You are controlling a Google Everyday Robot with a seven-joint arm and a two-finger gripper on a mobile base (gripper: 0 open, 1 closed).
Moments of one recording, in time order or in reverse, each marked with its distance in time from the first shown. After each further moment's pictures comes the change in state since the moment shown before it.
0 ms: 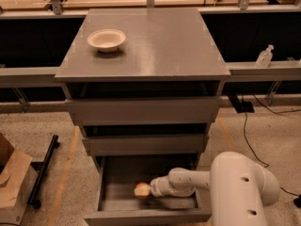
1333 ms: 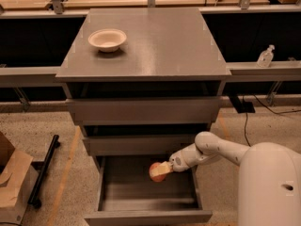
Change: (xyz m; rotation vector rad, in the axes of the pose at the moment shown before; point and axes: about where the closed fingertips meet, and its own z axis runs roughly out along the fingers) arm -0.062 0.053 -0.188 -0.238 0.148 -0.086
